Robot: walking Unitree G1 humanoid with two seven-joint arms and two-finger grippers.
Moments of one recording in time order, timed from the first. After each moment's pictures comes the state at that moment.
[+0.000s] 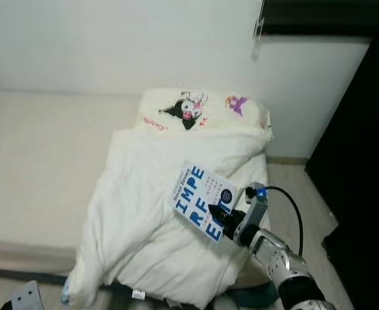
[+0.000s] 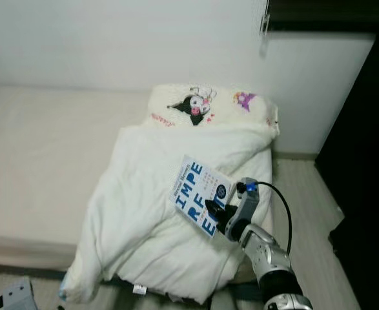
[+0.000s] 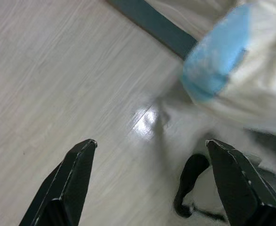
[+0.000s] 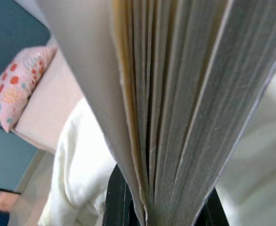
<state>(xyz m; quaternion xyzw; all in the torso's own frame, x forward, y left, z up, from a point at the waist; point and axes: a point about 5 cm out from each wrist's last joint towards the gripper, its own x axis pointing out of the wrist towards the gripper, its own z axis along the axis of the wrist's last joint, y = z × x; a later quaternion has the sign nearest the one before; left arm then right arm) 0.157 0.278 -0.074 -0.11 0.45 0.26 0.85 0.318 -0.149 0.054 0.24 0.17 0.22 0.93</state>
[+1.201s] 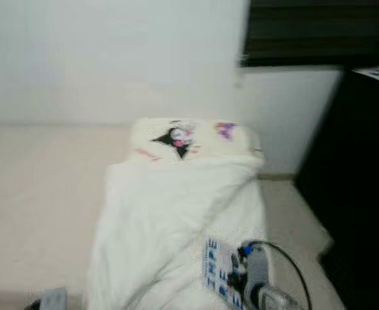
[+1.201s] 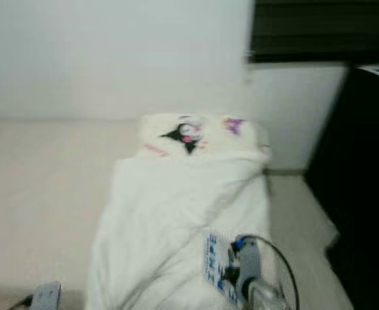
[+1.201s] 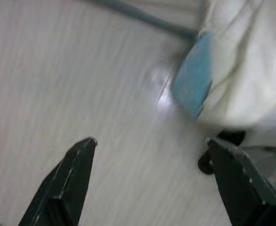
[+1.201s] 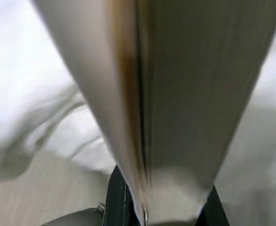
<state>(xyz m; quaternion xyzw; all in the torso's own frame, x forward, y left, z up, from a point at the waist) 0.129 0.256 -0.093 -0.05 0.53 0.17 0.83 0.245 -0.149 -0.045 0.05 0.36 0.15 0.92</state>
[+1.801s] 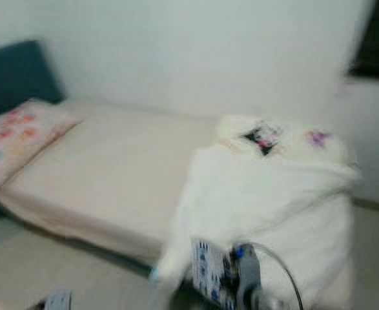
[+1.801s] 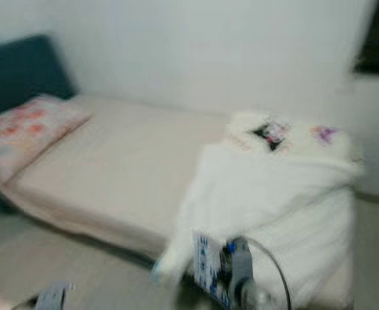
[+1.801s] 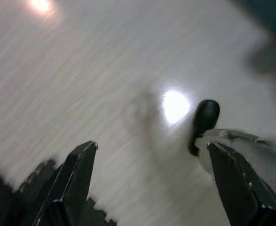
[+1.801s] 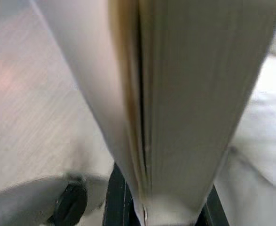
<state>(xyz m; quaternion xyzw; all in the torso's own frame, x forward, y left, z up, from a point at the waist) 0.138 0.252 -0.091 -0.05 0.52 0.16 0.84 0.241 -0.163 -0.048 0.04 0.37 0.13 0.92</state>
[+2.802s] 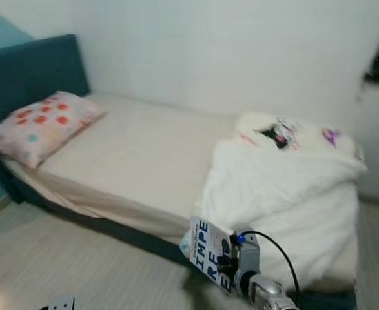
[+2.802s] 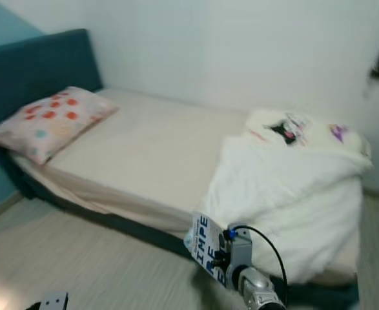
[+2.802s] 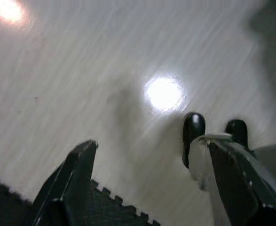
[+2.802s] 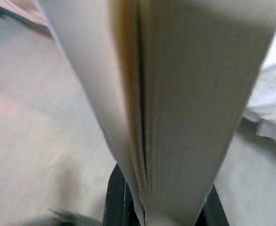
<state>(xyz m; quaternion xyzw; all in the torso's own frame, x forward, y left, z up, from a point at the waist) 0.153 0.245 -0.087 -0.05 0.50 0.12 0.85 0.255 -0.171 -0.036 0.05 0.32 0.11 0.94</state>
